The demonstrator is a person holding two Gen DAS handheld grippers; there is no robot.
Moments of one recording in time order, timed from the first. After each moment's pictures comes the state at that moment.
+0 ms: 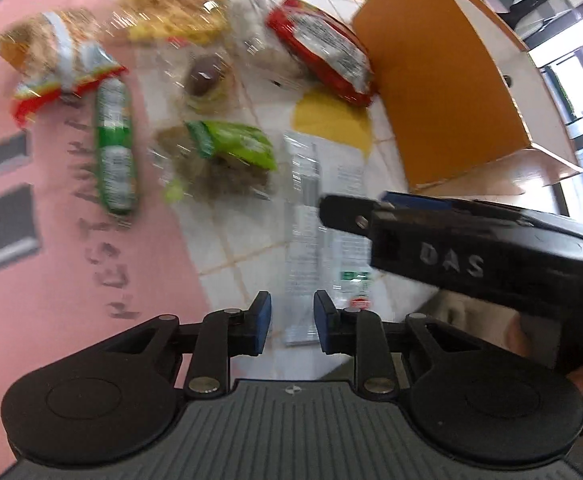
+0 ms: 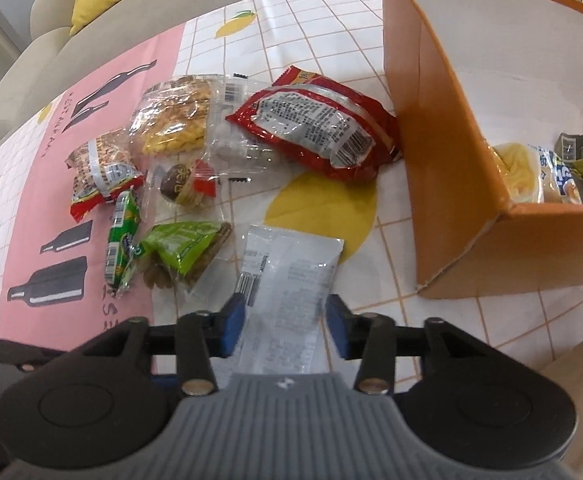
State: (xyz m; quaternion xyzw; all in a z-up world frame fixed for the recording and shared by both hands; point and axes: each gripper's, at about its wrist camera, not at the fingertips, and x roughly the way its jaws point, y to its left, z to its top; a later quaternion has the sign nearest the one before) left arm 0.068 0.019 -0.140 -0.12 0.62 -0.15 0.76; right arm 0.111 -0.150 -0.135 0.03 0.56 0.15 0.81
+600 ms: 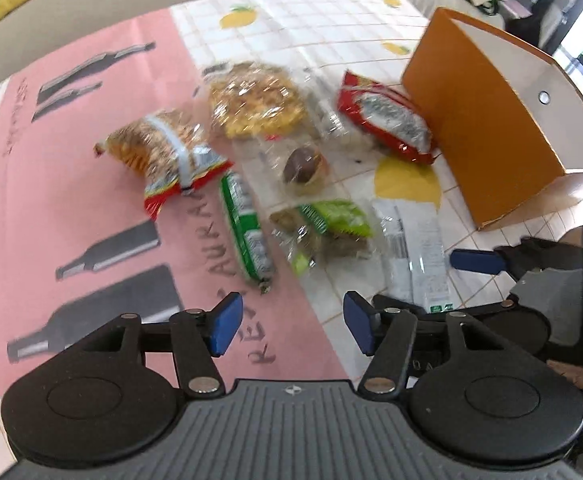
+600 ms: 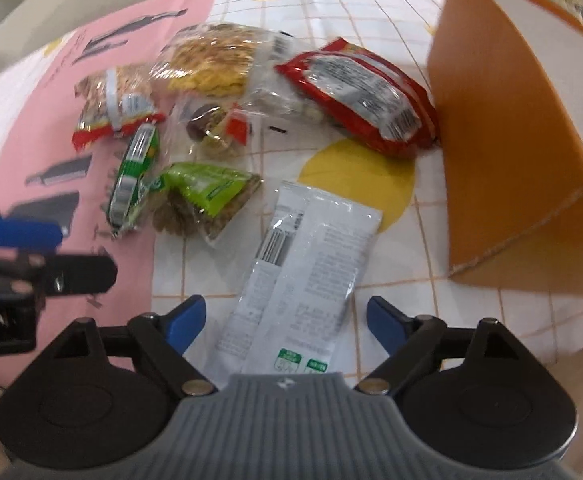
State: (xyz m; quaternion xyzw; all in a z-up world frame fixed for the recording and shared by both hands) left arm 0.072 0.043 -0.096 -0.01 0.56 -0.08 0.82; right arm 0.088 -0.106 -0.155 -0.09 0.55 0.15 0.82
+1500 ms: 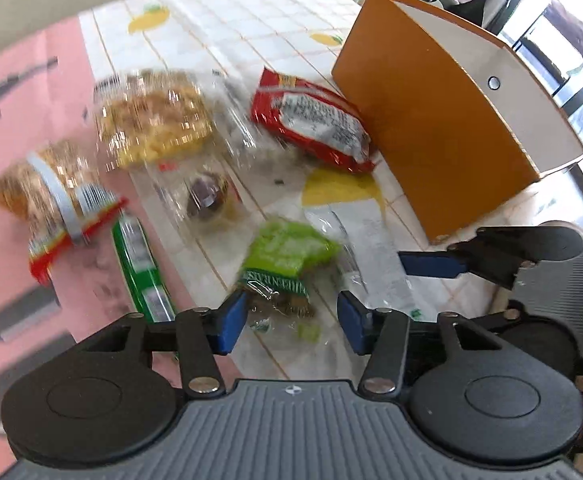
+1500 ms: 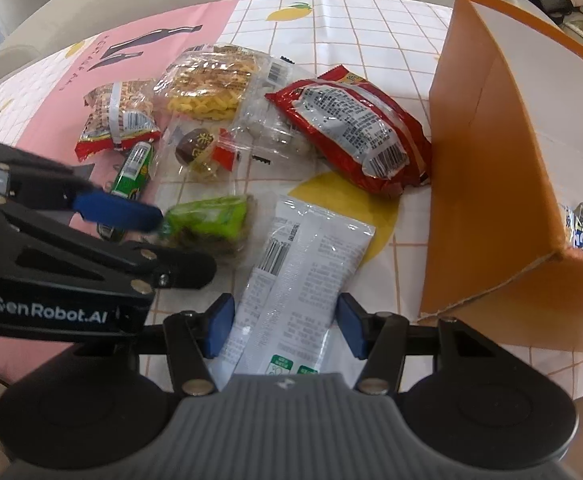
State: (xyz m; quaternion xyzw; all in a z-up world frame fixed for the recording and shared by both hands) left arm 0.101 0.012 -0.122 -0.04 0.56 -0.19 0.81; right arm 0.105 -0.134 -0.149 -0.09 0.54 0.20 0.81
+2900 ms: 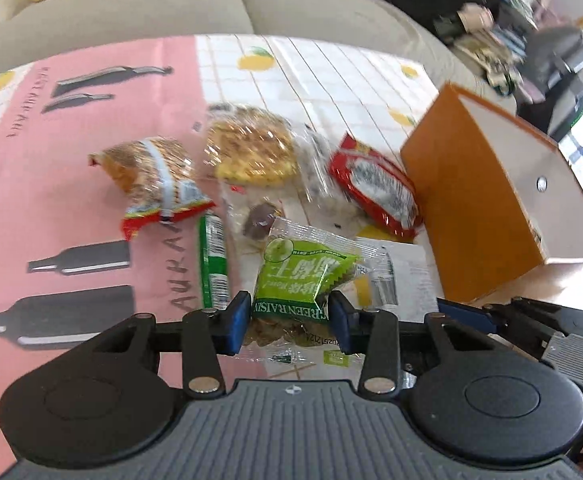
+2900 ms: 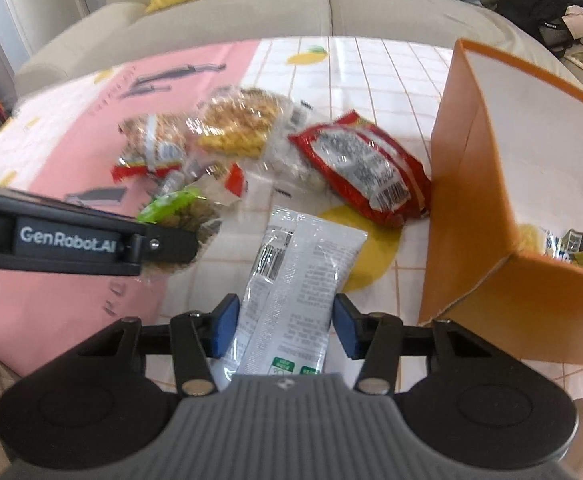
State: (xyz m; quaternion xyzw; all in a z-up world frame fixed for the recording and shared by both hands) left arm 0.063 0.034 -0.090 -0.13 0.49 -0.04 0.86; right arm 0.084 -0.139 -0.118 -0.06 0.48 0.22 0.85
